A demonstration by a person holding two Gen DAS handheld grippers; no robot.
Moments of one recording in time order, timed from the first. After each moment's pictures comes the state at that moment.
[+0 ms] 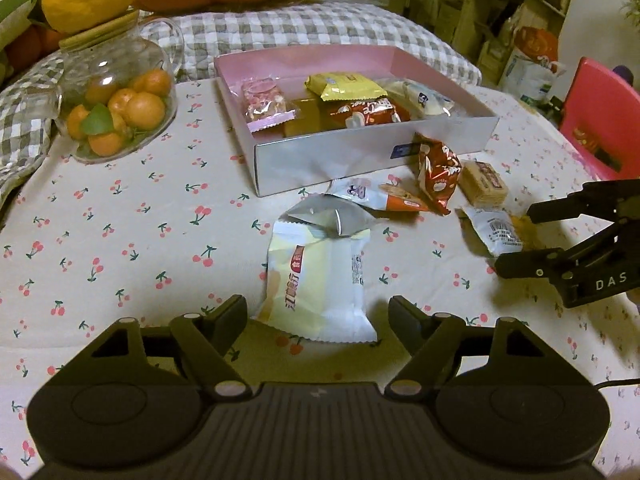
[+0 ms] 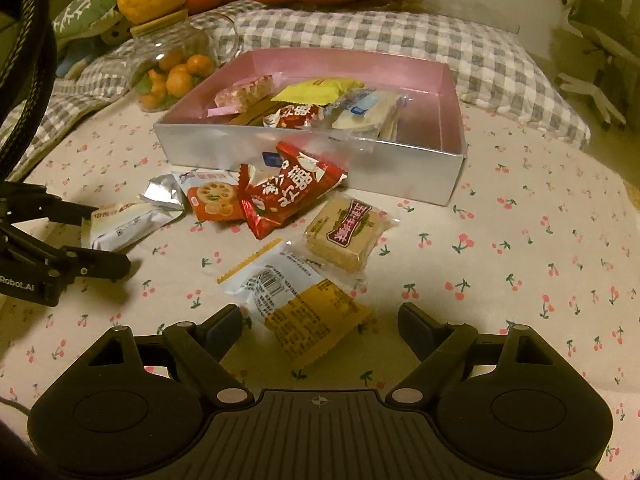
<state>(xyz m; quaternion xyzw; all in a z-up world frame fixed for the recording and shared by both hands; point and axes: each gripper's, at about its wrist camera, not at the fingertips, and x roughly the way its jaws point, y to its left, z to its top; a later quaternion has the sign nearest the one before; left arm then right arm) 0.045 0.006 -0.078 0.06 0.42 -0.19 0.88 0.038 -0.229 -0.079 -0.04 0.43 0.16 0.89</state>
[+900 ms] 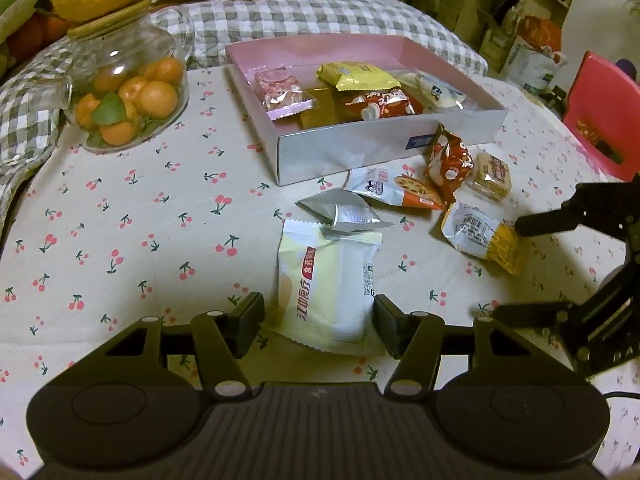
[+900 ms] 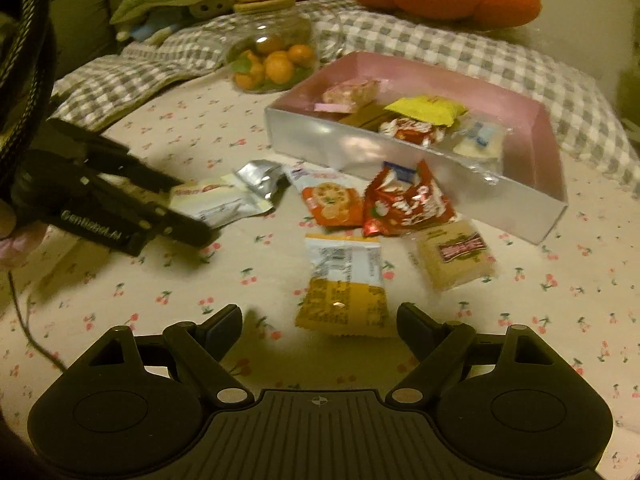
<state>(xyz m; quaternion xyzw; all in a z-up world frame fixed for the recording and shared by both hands) 0.050 0.019 -0.074 0.07 0.45 -0.19 0.87 0.023 -0.184 -0.072 -0.09 0.41 0.25 0.87</state>
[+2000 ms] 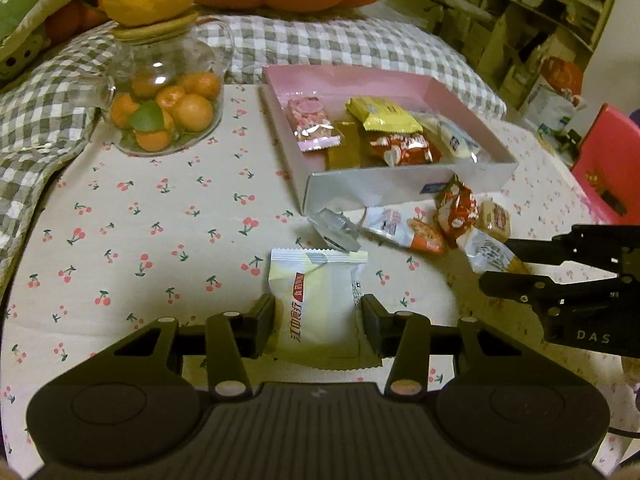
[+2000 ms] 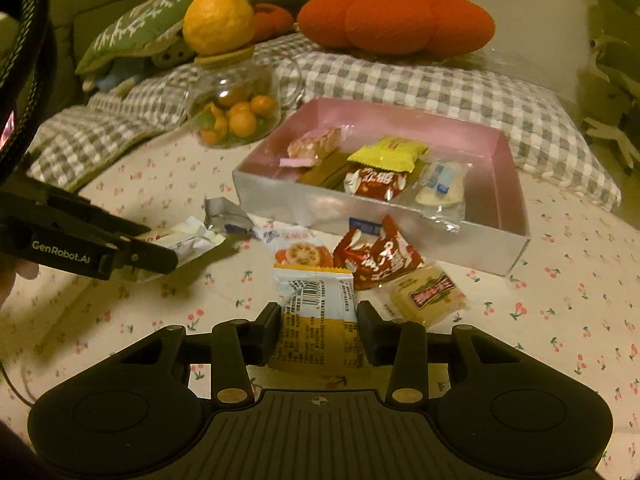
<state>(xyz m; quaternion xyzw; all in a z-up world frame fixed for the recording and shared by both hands) 0.052 0.033 -0.050 0.01 0.44 -0.16 0.89 0.028 -0.187 -0.049 -0.04 0.37 0.21 0.90</state>
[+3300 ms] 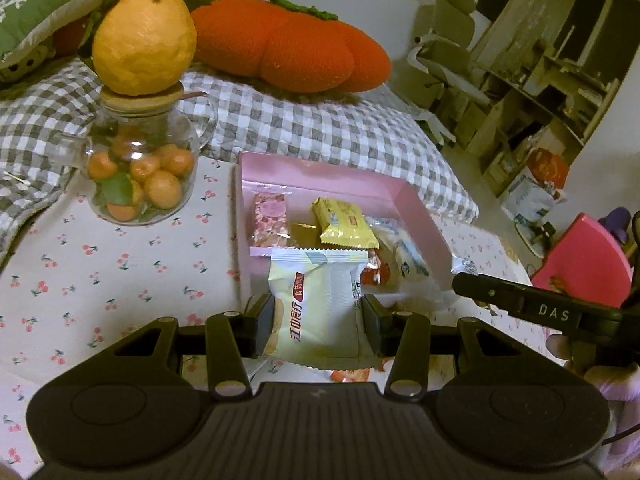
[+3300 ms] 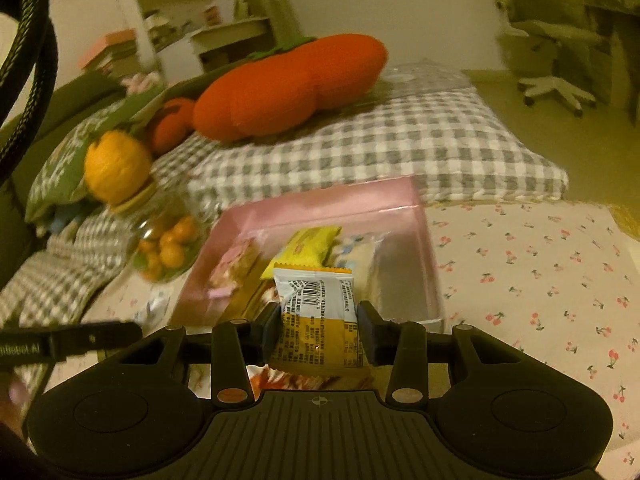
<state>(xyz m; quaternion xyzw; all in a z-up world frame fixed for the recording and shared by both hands) 0.082 0.011 -0.008 -0.11 0.37 -0.16 0.91 0.089 -0.254 -0.007 0.12 0.34 0.13 0.93</state>
